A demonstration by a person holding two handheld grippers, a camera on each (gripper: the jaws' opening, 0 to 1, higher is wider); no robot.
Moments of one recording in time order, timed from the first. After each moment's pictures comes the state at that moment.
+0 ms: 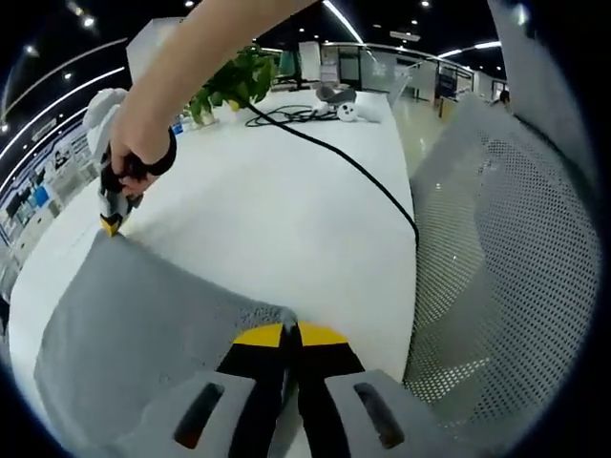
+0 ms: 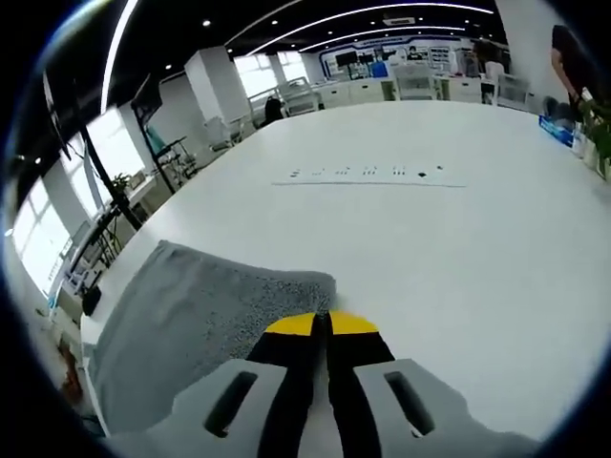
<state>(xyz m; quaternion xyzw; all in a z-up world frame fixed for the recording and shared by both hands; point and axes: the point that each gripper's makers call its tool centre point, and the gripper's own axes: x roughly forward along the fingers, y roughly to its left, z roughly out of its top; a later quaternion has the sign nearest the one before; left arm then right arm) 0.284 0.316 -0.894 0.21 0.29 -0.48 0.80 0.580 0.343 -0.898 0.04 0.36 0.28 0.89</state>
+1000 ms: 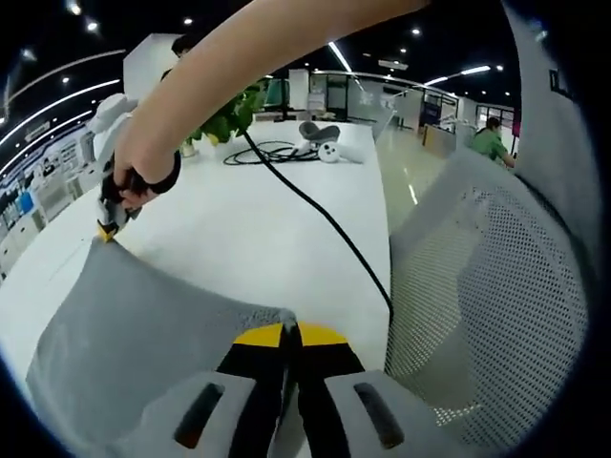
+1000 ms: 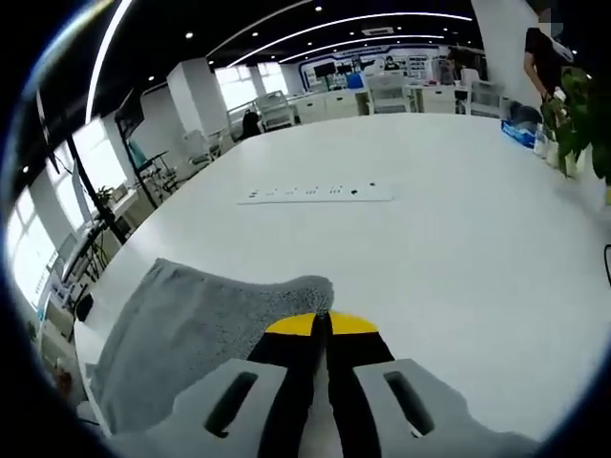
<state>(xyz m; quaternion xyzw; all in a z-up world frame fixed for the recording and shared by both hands) 0.280 0.237 -0.871 0.20 0.25 -0.53 0.78 0.580 0.253 -0.879 0.04 0.34 0.23 0.91</state>
